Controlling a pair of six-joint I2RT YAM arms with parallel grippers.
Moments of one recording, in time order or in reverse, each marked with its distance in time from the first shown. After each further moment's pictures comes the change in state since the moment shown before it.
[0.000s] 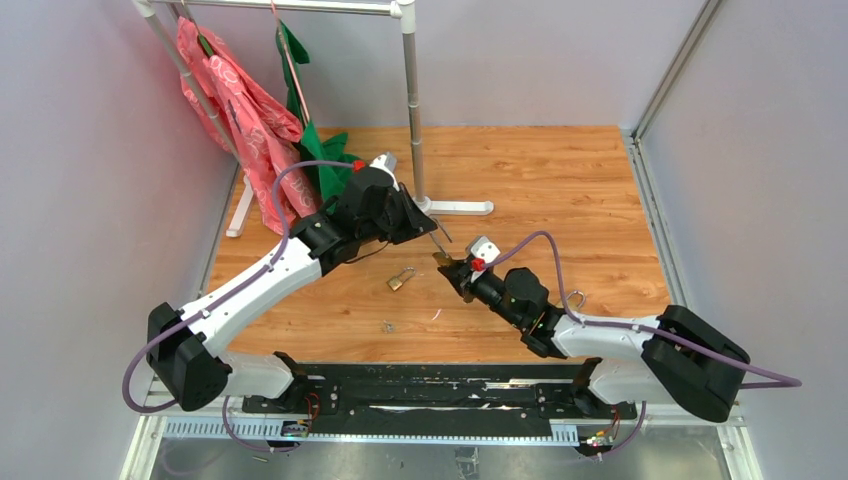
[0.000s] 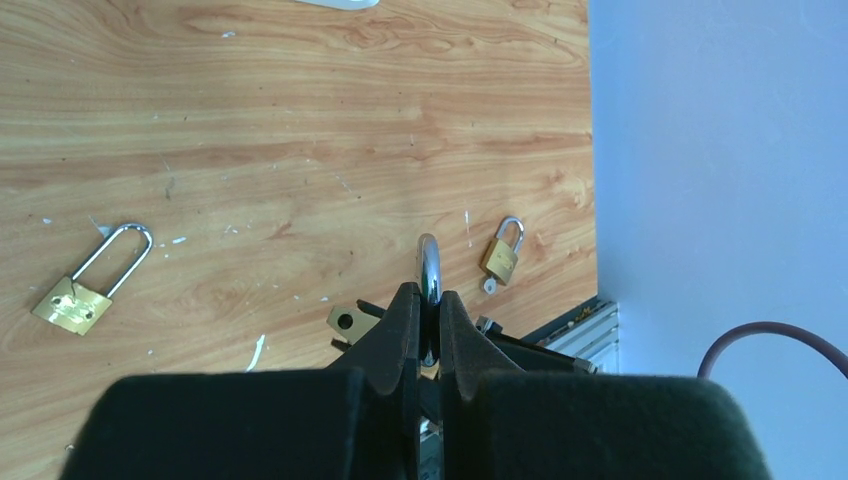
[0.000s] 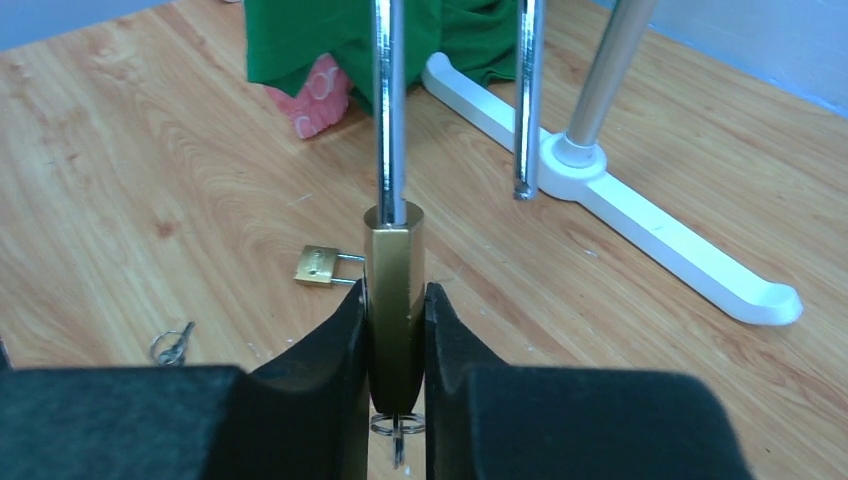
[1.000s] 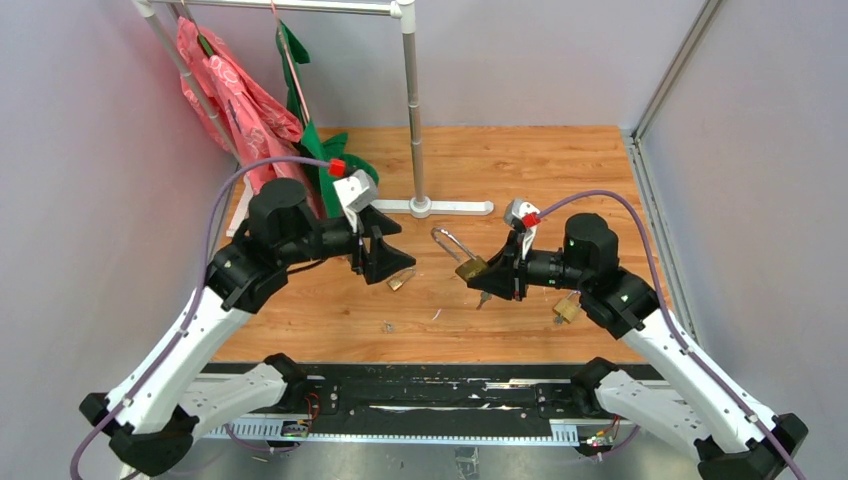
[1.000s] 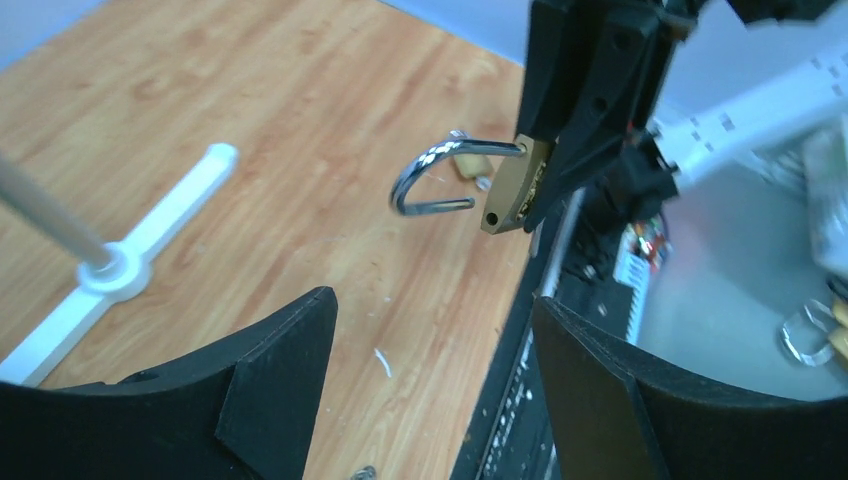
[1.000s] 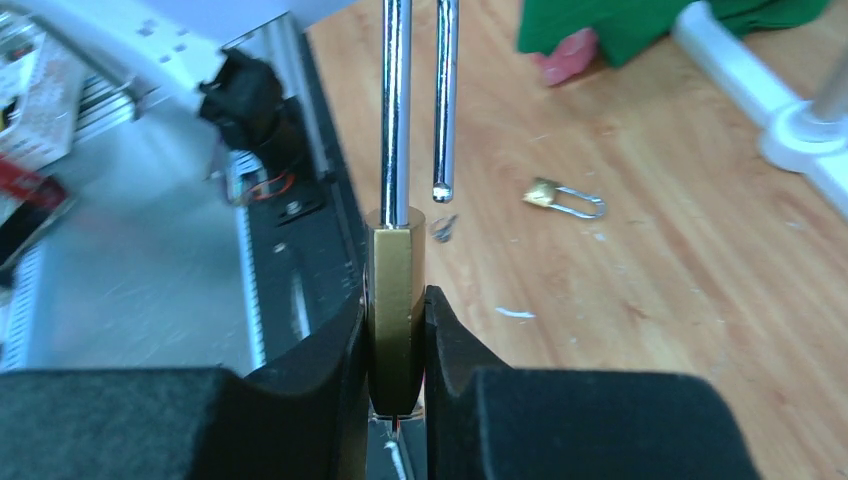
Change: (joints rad) left arm 0.090 -0.387 0.003 -0.090 0.495 0.828; right arm -0.307 -0.451 0.494 -1.180 -0.744 0.139
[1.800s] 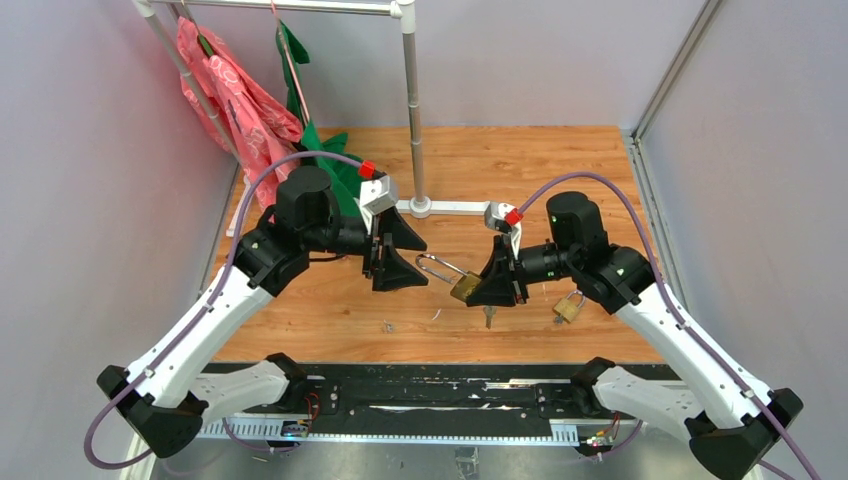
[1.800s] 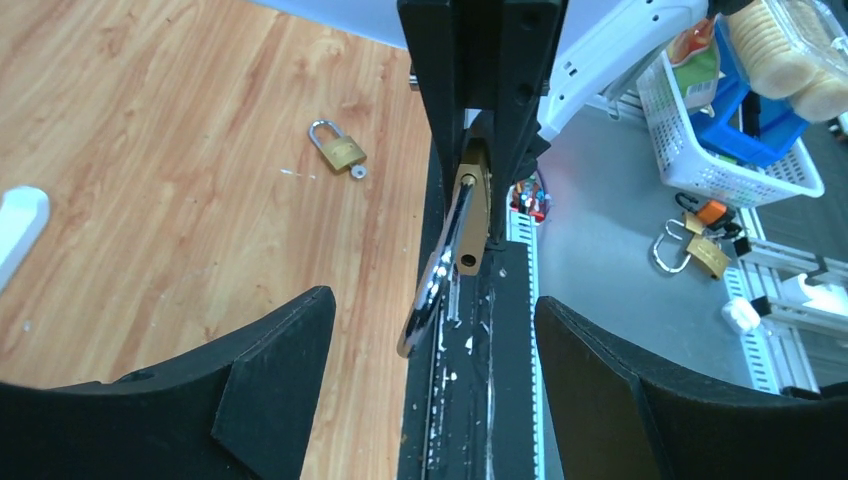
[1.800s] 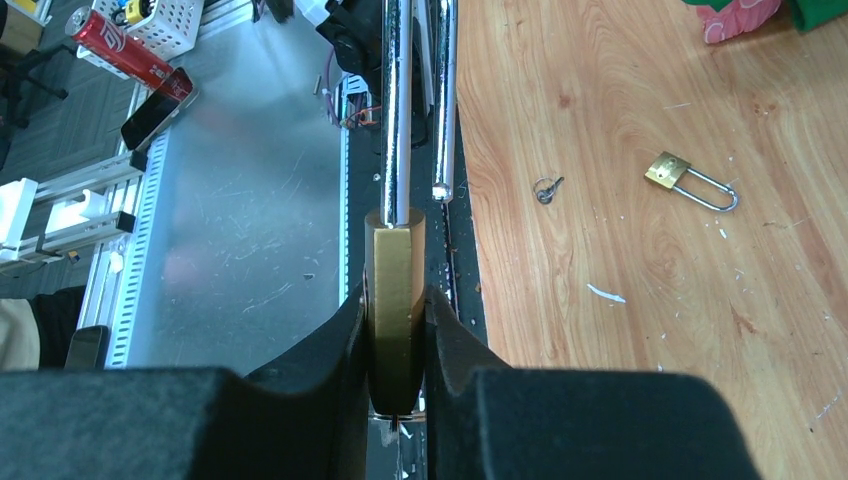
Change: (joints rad) left arm 0.001 0.124 0.020 0.041 0.394 0.042; right arm 0.015 0.158 0.225 -0.327 -0.299 -0.159
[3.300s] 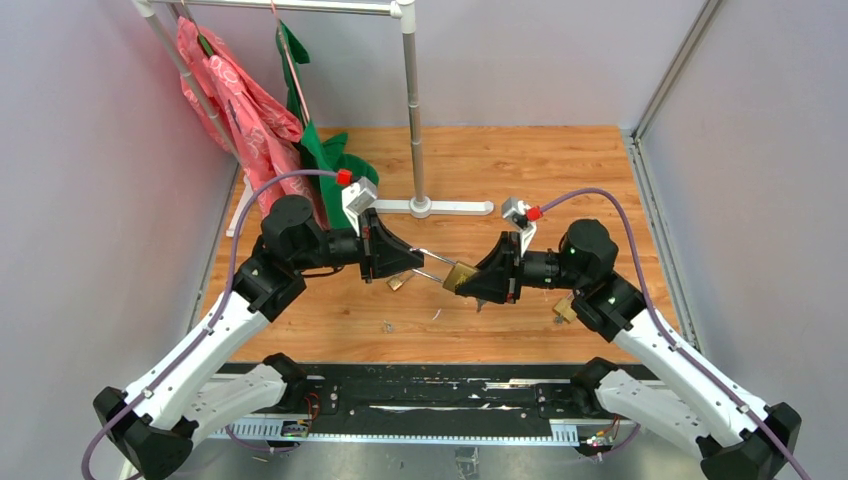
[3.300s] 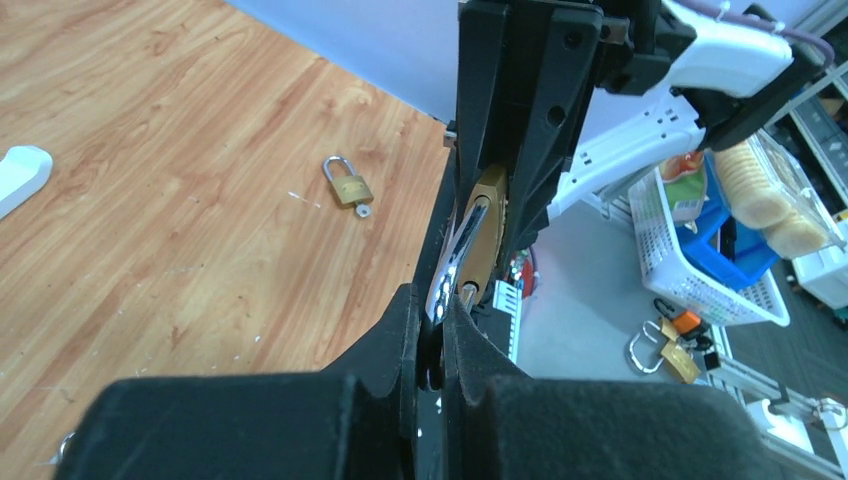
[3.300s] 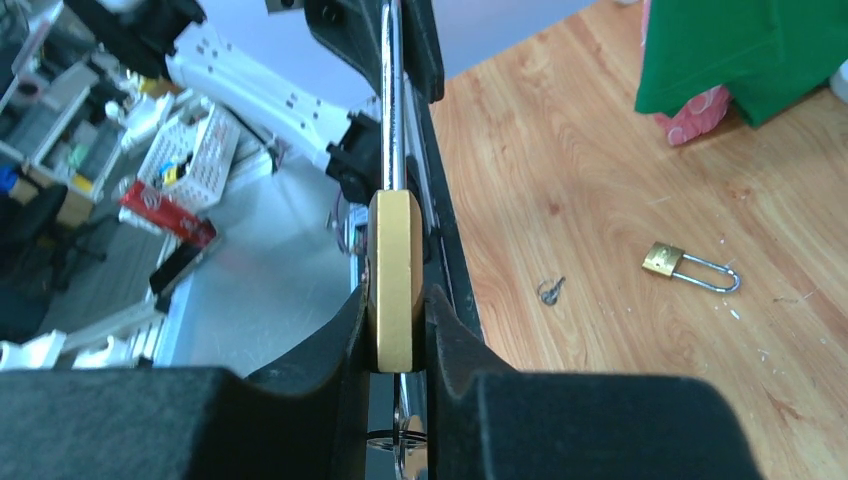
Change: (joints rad) left arm 0.023 -0.135 -0.267 0.327 -0.134 -0.339; right arm 0.018 -0.124 -0.272 0.574 0.103 0.422
